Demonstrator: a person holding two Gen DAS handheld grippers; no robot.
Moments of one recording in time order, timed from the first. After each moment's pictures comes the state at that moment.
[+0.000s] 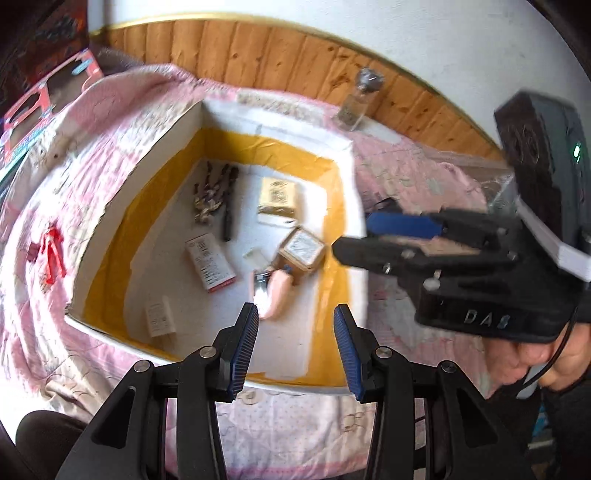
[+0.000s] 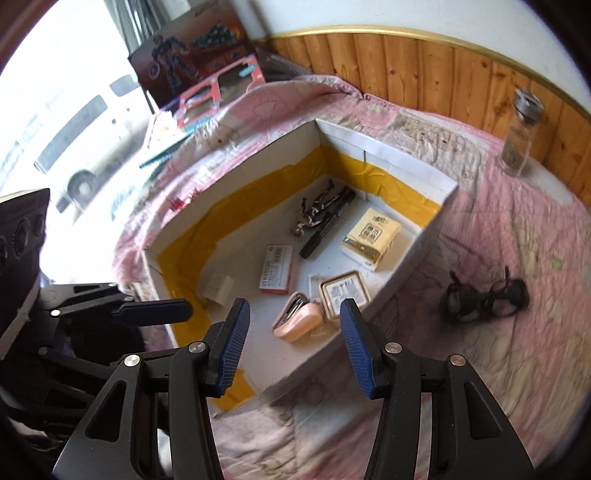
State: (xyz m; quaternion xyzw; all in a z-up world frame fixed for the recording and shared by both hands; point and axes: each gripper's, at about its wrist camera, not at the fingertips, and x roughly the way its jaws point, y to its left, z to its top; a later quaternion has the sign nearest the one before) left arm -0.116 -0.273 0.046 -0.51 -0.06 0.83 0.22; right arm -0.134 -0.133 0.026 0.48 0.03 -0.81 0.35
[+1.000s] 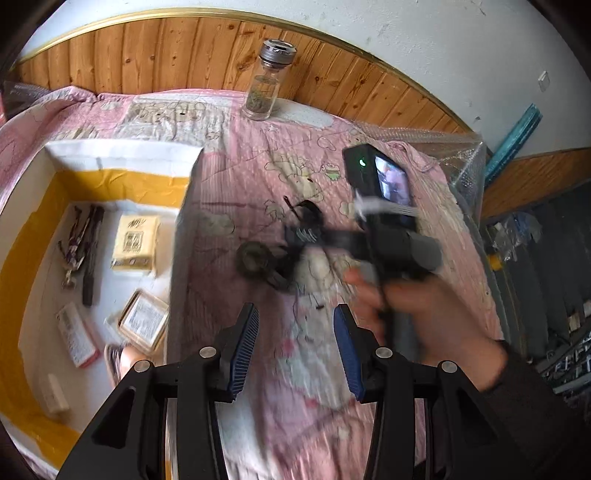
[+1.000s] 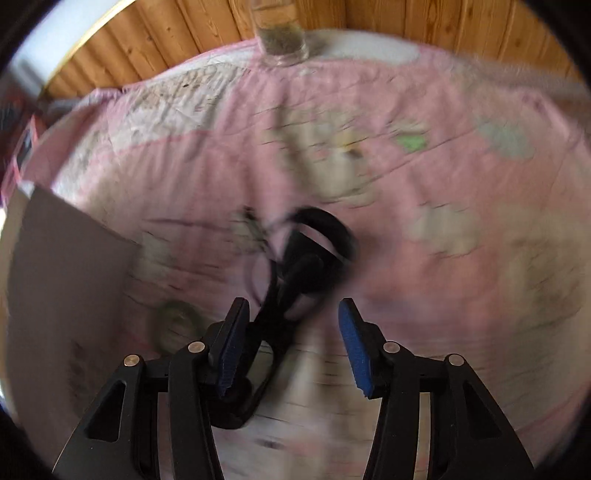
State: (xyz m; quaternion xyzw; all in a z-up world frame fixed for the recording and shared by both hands) left arm -0.183 -0.112 0.023 -0.53 -0.03 0.80 0.29; right arm -0.289 0.054 -0.097 0.57 0.00 -0.82 0.06
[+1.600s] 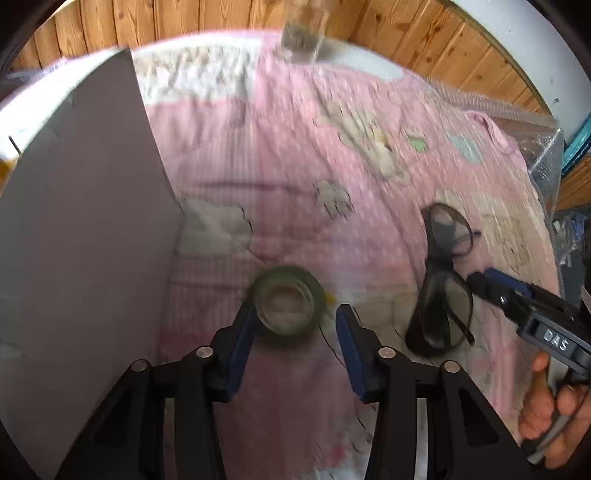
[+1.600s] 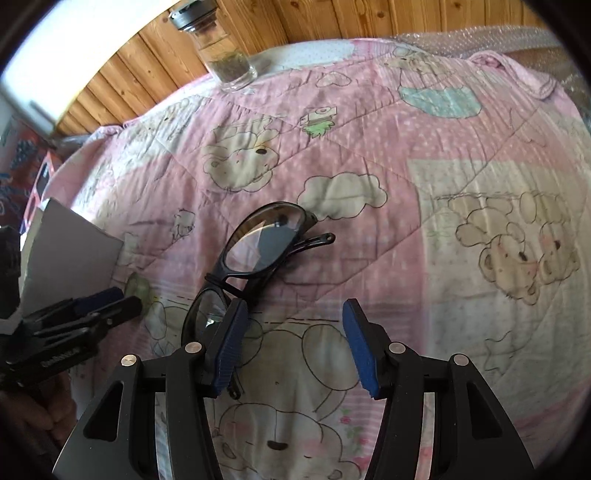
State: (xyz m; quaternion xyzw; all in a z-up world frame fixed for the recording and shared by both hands) left arm -0.262 -0.055 -0.090 -0.57 0.03 0.80 0.20; right arm -0.252 0.132 -0.110 0.54 -0.12 -0.83 0.10
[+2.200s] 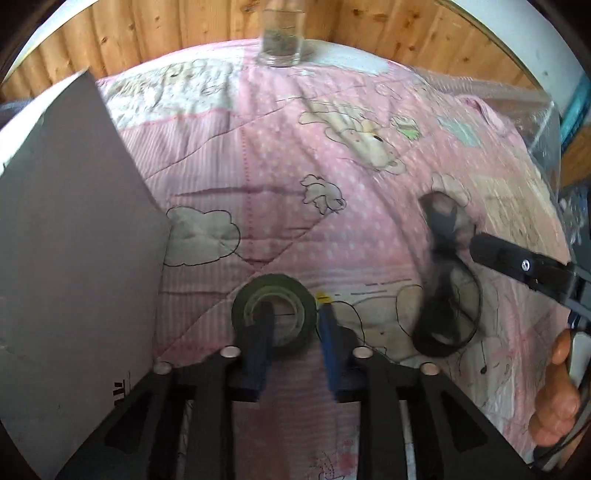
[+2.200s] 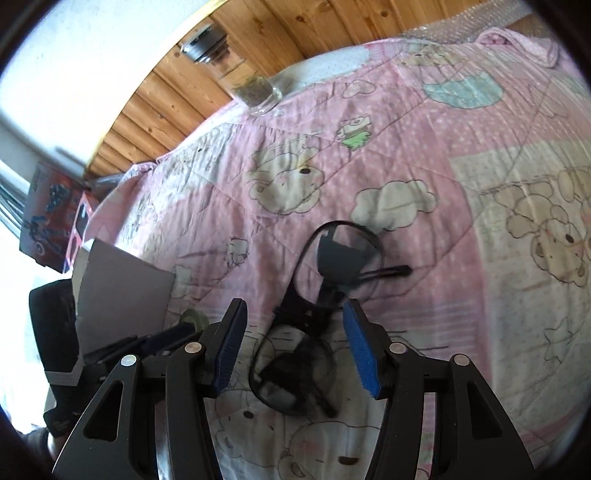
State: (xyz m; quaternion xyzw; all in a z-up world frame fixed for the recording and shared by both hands) left arm -0.255 -0.050 -0.098 -0.56 0.04 0.80 0.22; right arm -0.262 0.117 -0.106 0.50 -0.20 -0.83 0.14
